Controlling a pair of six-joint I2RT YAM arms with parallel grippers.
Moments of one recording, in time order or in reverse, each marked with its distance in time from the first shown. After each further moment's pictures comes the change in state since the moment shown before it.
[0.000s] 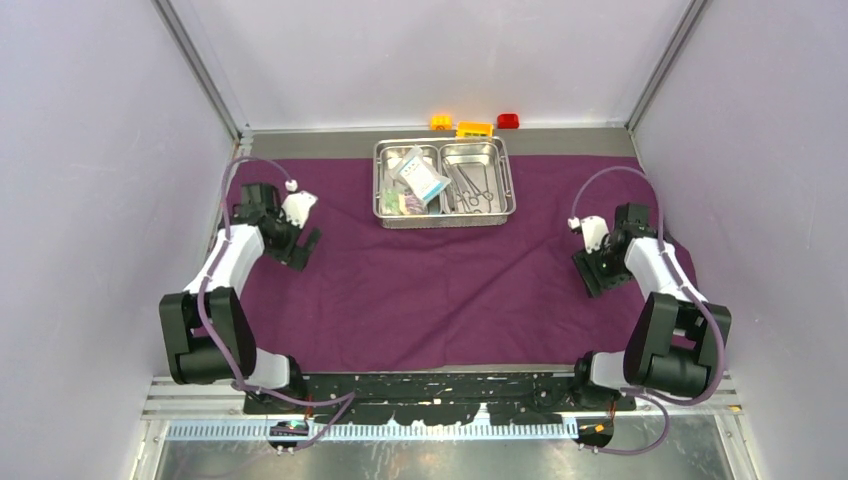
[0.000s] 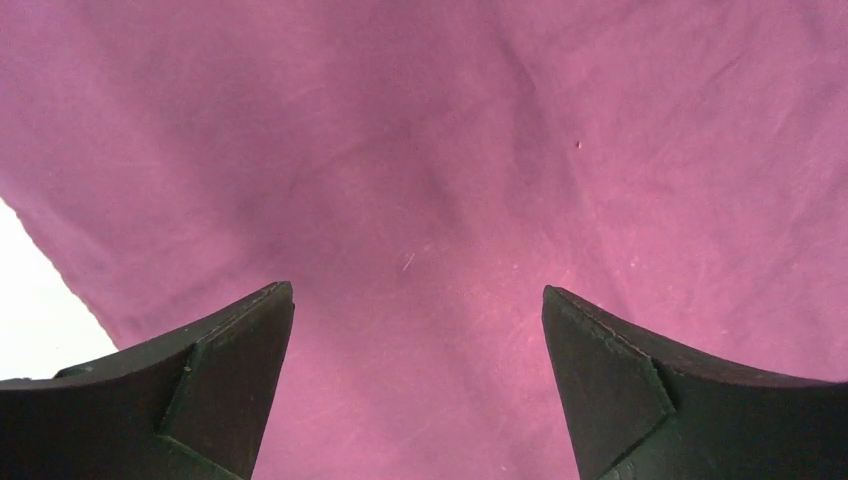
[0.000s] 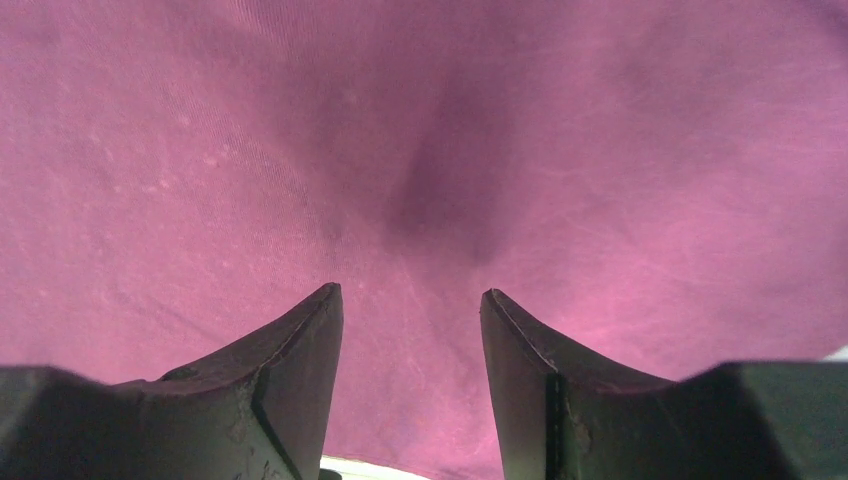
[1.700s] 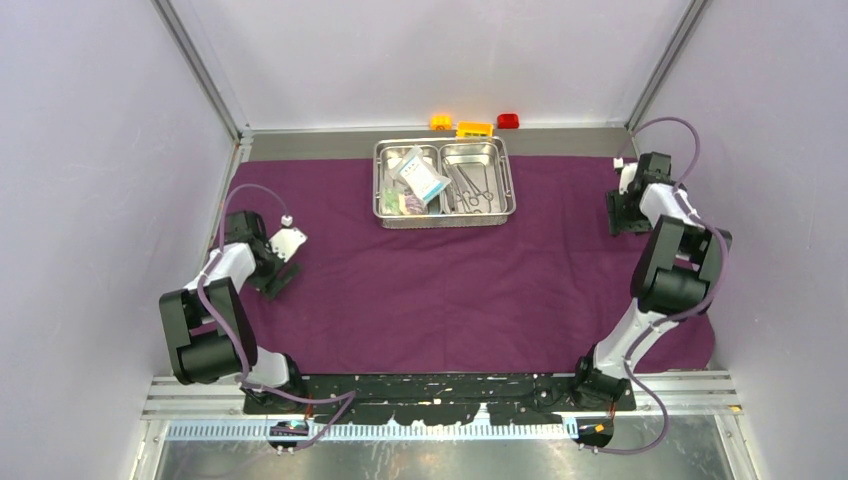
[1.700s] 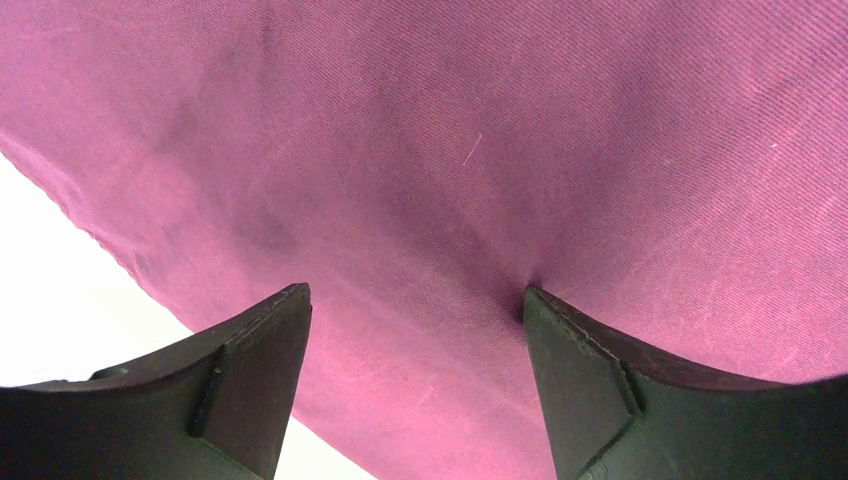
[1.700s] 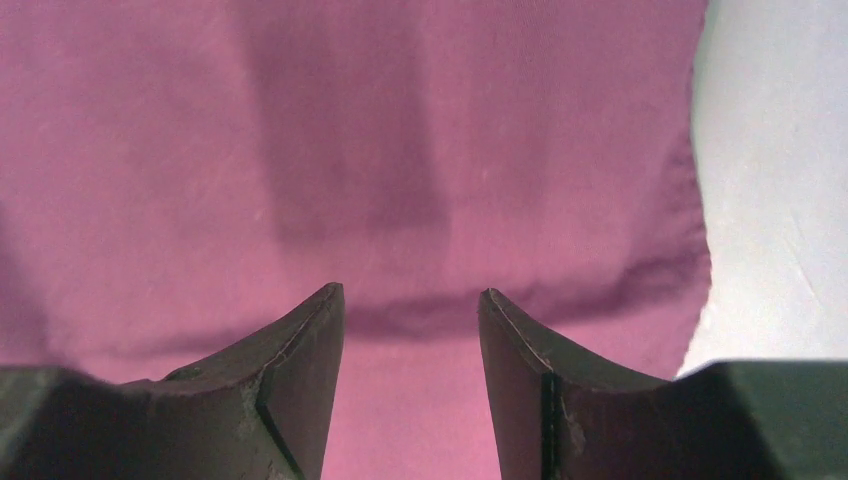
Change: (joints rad) left arm 0.165 0.025 -0.222 0.126 -0.137 0.391; right arm -0.090 0.424 0.422 0.199 0.155 0.301
